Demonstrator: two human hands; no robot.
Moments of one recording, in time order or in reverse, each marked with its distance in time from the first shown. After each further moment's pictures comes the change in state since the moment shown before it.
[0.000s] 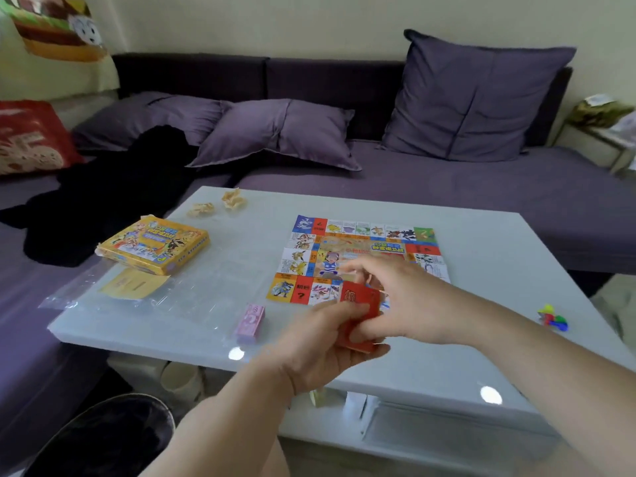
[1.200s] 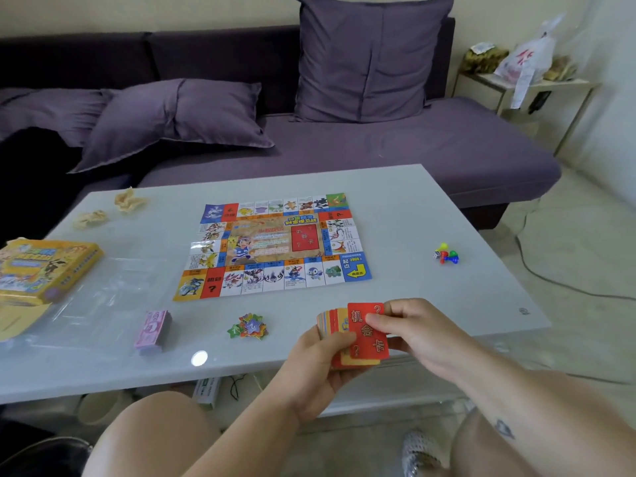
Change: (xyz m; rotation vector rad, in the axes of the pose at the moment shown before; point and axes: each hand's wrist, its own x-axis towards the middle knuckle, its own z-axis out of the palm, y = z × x) left_hand 0.039 -0.108 0.058 0.102 -0.012 -0.102; right_hand -0.102 0.134 0.056 1.097 0.319 0.503
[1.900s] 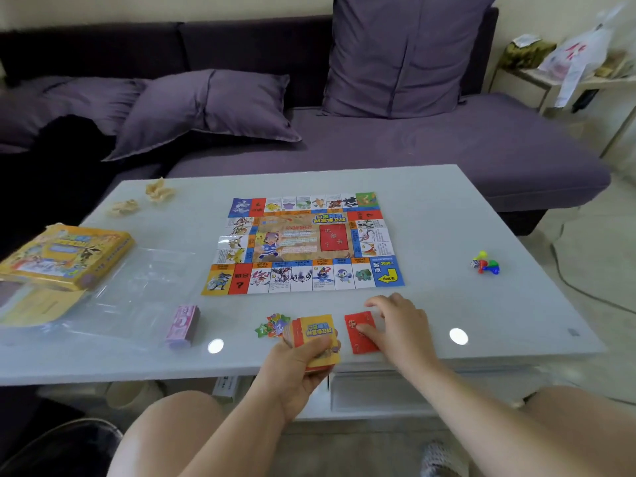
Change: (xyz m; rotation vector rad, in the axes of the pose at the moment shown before) left_hand 0.014 0.008 -0.067 -0.084 0.346 -0.034; right_hand 0.074 0.042 0.040 -1.132 0.349 -0.271
